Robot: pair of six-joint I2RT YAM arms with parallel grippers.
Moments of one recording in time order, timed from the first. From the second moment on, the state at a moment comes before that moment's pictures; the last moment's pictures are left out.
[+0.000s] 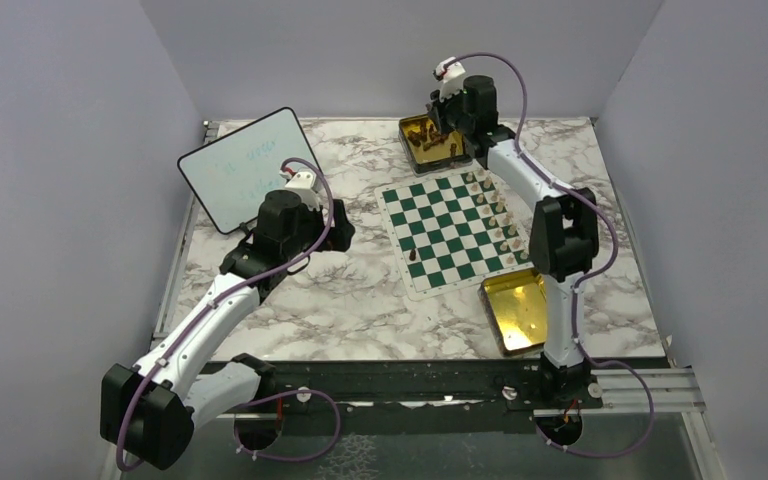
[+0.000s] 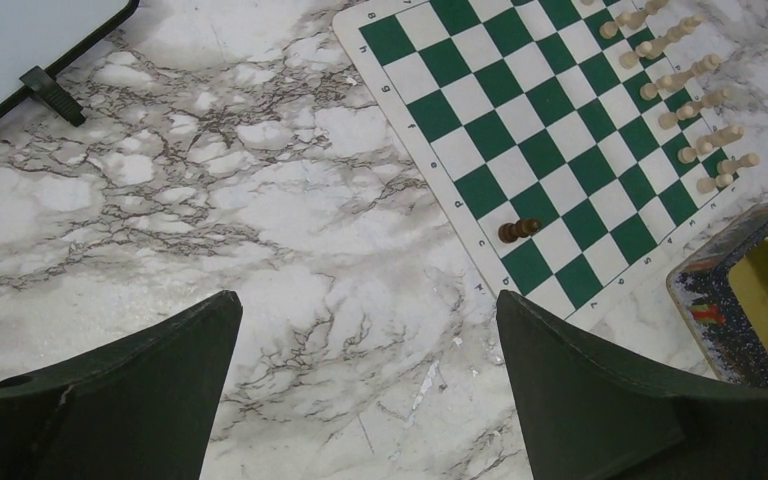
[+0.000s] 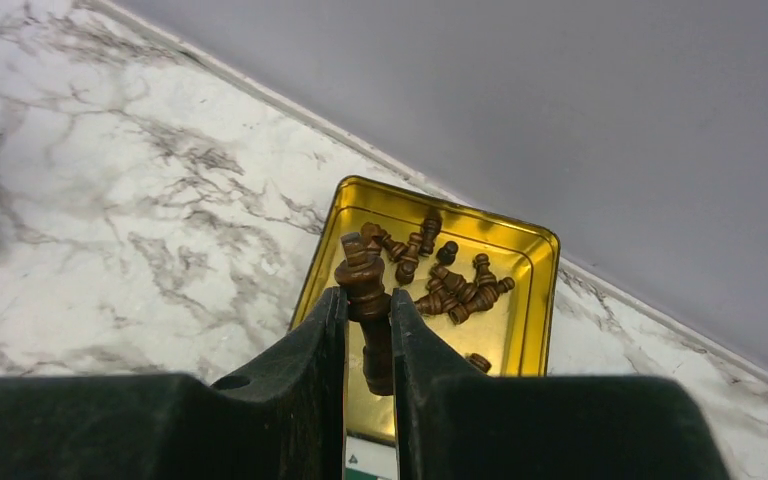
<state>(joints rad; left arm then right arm) -0.43 1.03 0.79 -0.24 0.04 -0.30 0.33 2.23 1.96 0.00 -0.15 -0.19</state>
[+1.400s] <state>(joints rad) -0.43 1.28 1.08 -0.11 0.58 -0.91 0.56 1.33 0.93 0.26 -0.64 -0.22</state>
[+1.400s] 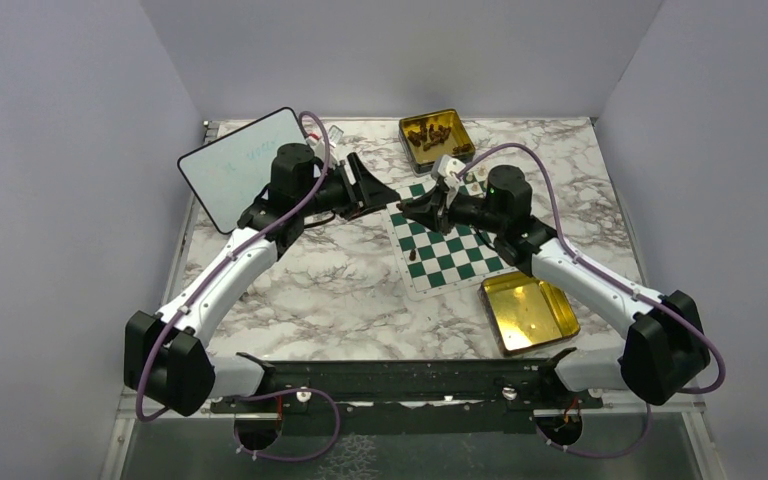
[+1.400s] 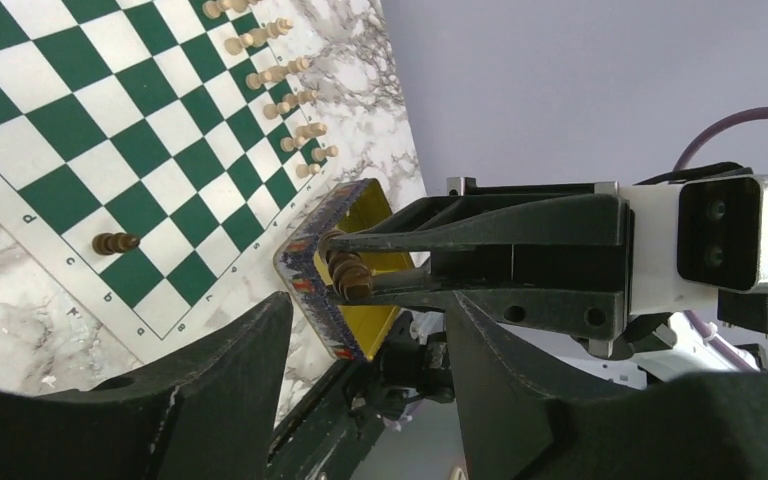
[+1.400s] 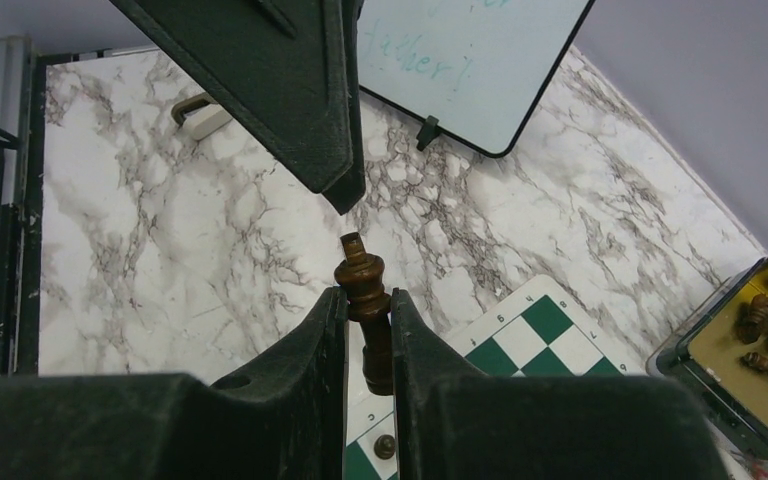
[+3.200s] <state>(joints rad) -0.45 1.43 1.19 -0.30 0.42 -0.64 0.58 1.08 0.86 0.01 -0.21 0.19</state>
